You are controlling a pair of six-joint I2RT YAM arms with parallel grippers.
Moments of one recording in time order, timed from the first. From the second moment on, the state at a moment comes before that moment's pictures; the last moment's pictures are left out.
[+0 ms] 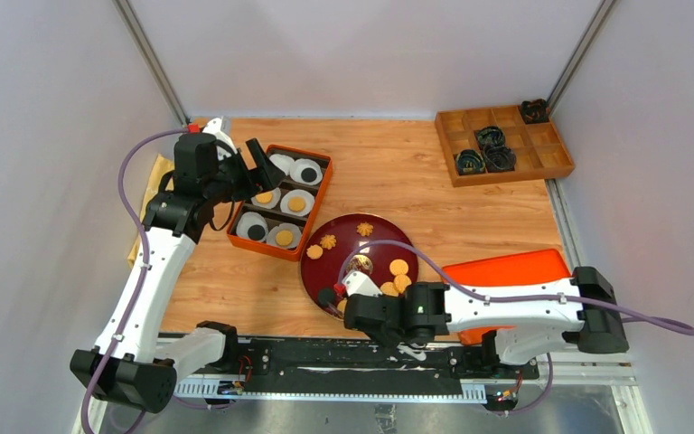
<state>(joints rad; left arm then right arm) -0.19 1.08 1.23 -0.65 0.17 -0.51 1.51 1.29 1.01 -0.93 0.27 0.54</state>
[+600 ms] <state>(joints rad) -0.19 1.07 1.23 -0.65 0.17 -0.50 1.42 1.50 1.15 -0.86 0.29 0.49</state>
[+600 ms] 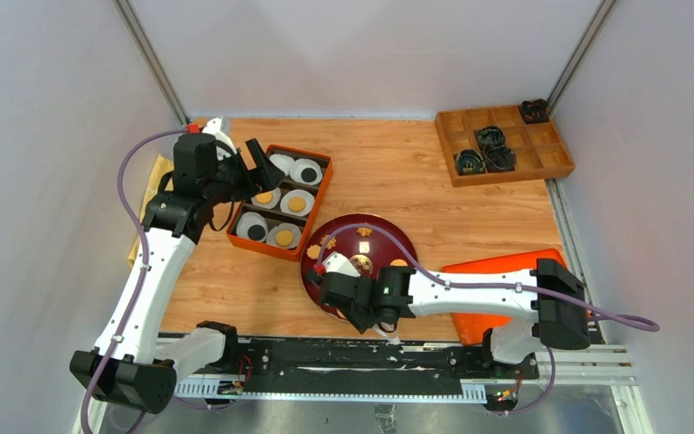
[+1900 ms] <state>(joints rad) -0.19 1.07 1.22 -0.65 0.17 -0.50 1.25 1.65 1.25 -0.82 0.16 0.45</state>
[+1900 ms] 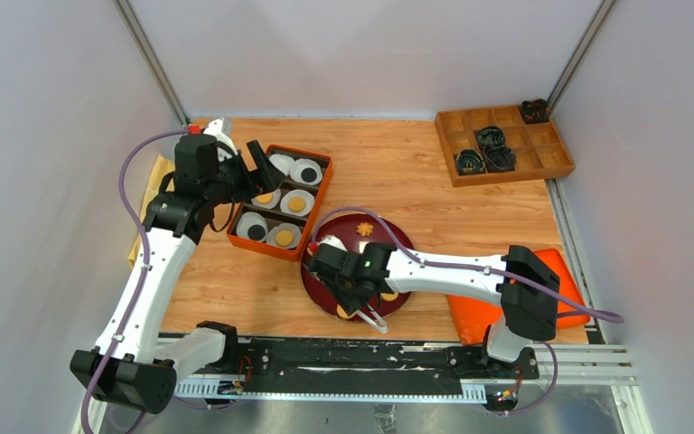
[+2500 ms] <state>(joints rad) -0.19 1.07 1.22 -0.65 0.18 -0.48 1.25 1.58 1.28 -0.83 0.23 0.46</state>
